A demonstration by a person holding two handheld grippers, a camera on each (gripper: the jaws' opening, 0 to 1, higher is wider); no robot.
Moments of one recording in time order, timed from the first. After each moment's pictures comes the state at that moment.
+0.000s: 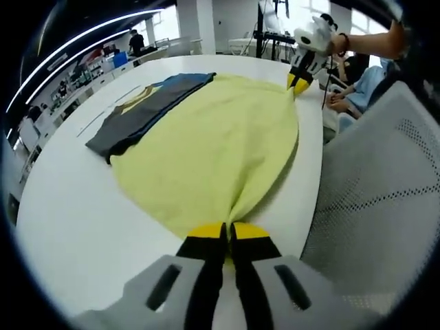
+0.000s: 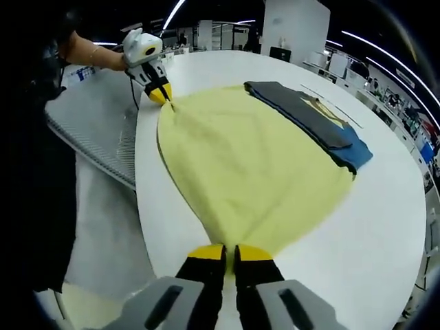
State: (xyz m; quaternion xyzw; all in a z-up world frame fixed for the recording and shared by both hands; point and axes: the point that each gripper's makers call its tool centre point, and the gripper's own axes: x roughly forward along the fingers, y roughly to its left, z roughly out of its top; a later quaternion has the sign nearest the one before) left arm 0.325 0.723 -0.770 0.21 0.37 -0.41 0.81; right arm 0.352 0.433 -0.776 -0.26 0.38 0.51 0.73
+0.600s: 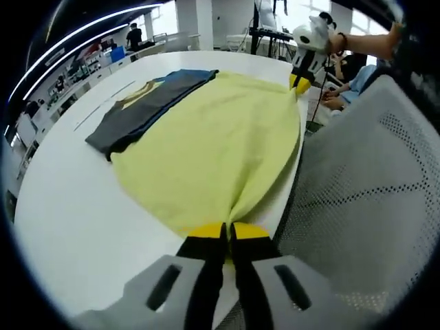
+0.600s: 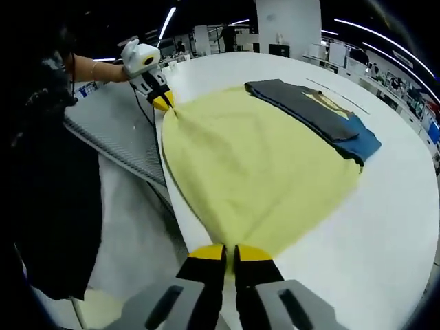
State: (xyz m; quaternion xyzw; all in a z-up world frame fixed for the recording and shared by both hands) left arm 0.290 0.722 -0.767 0.20 0.39 -0.41 0.80; right arm 0.311 0.428 -0.773 -0.21 0.40 0.53 0.72
